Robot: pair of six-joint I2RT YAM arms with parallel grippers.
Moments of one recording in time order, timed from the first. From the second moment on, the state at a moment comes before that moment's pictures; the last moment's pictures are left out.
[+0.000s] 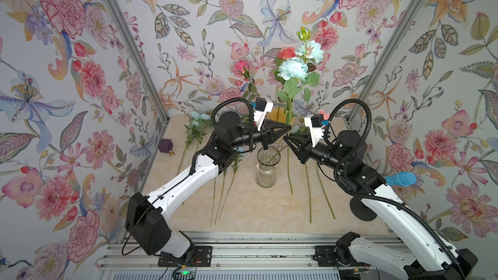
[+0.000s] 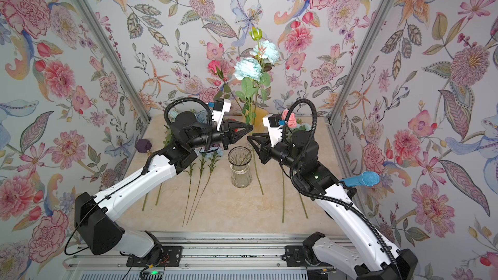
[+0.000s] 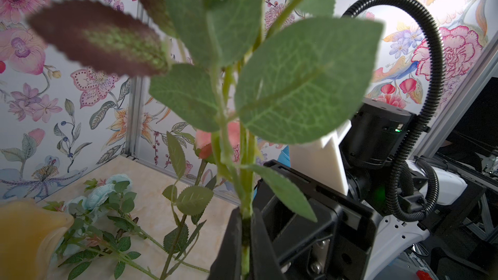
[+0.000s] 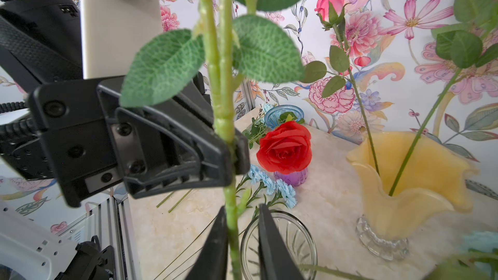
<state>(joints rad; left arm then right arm) -0.68 1.50 1.38 0.29 0.71 -0.41 0.56 1.05 1.10 -0.12 -0.38 0.20</state>
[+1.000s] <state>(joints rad) -0.66 1.24 1.23 0.23 0.49 -0.23 0.37 0.84 1.36 -0.57 -0.02 0.17</state>
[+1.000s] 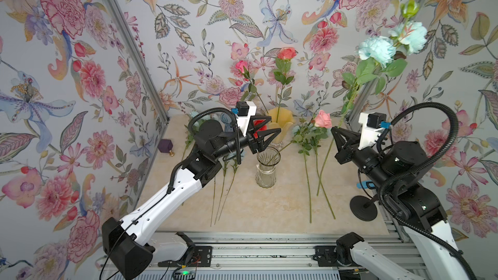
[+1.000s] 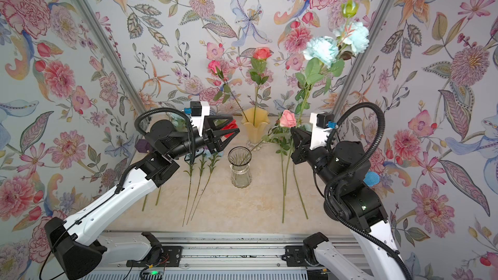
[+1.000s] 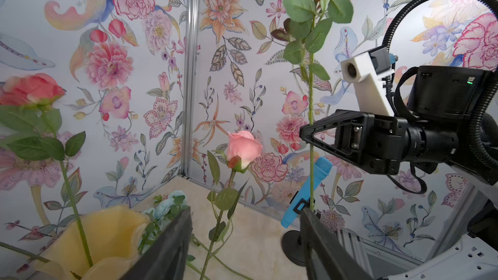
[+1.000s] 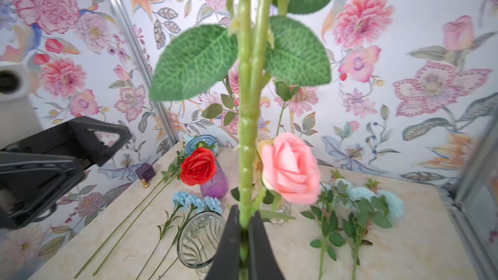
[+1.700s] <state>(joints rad) -0.61 0.99 1.08 0.24 0.17 -0.11 0.05 1.40 1.42 -0.90 0.08 0.07</state>
